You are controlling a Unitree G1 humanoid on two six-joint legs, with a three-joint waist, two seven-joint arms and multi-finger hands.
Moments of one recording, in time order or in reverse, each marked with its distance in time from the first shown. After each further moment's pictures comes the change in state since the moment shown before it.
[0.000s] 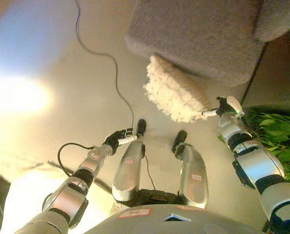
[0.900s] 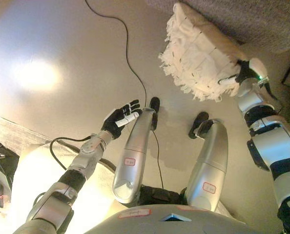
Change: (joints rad) left arm 0.115 0.131 0.012 -0.473 -0.334 -0.103 -0.015; right arm -0.263 -0.161 0.100 -0.046 -0.030 0.107 0.029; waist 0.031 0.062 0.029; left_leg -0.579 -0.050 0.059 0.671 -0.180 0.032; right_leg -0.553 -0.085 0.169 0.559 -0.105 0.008
